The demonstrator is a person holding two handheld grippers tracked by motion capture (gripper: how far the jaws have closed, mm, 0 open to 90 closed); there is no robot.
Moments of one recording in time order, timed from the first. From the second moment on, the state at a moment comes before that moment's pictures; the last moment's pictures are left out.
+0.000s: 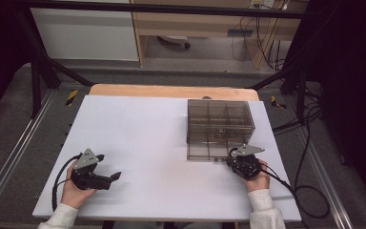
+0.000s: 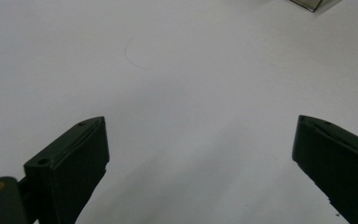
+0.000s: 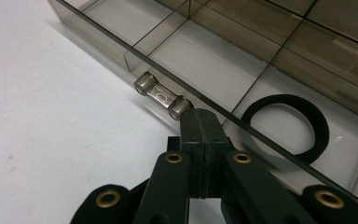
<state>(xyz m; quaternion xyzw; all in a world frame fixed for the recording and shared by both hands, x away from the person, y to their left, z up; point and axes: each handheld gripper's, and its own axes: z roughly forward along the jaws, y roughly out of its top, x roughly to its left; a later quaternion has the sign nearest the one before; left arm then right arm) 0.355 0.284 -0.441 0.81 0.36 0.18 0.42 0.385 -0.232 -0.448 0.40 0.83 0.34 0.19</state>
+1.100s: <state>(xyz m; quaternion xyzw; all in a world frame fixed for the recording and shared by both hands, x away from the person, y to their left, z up) 0.355 0.284 -0.441 0.81 0.36 0.18 0.42 0.388 -0.232 -0.449 0.40 0.83 0.34 0.19</state>
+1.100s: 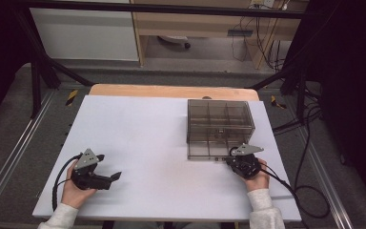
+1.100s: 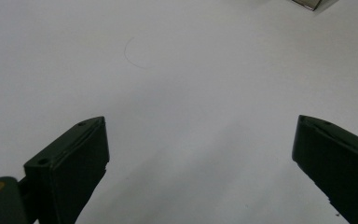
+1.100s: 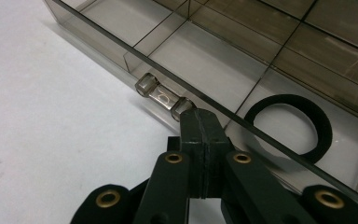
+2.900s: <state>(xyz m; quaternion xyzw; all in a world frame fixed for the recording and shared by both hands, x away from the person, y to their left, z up) 0.356 0.283 -0.442 0.81 0.36 0.18 0.42 0.397 -0.232 -0.451 0.40 0.82 0.35 0.21</state>
